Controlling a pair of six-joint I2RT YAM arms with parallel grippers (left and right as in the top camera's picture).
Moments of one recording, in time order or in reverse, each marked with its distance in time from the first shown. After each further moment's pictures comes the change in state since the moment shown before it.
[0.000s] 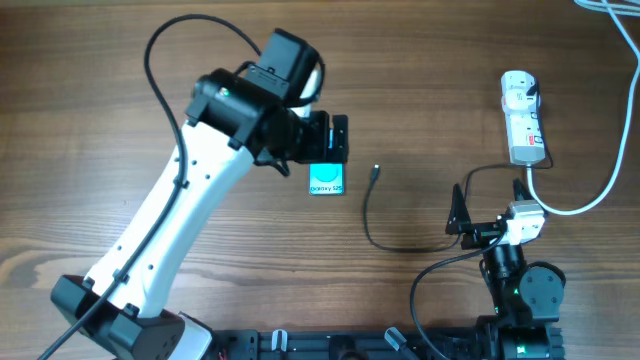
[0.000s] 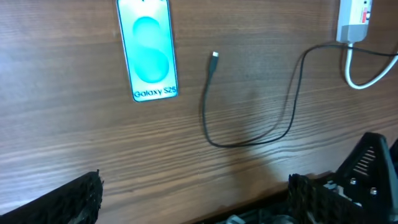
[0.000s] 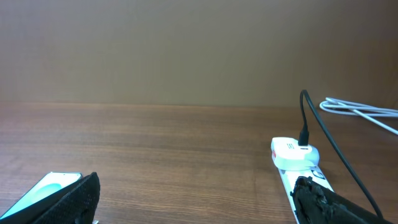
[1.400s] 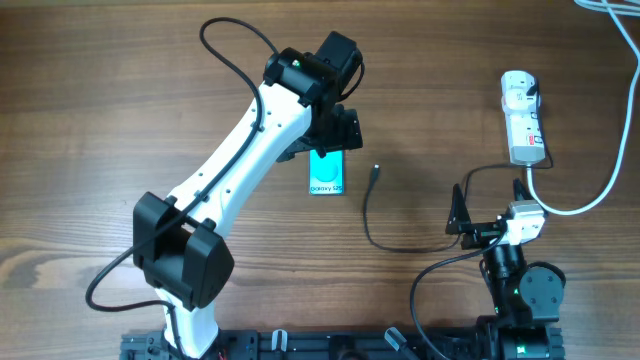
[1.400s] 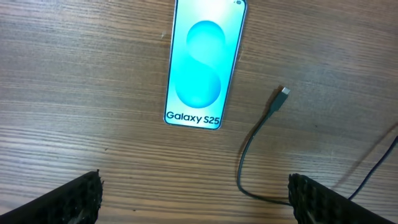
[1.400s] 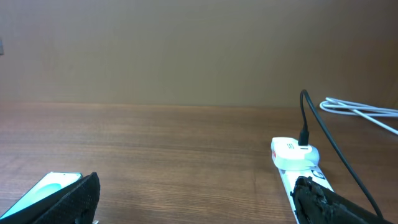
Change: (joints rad) left arm -0.034 0.313 0.109 -0.023 -0.187 -0.205; right arm 0.000 0.000 0.000 0.000 0.000 0.000
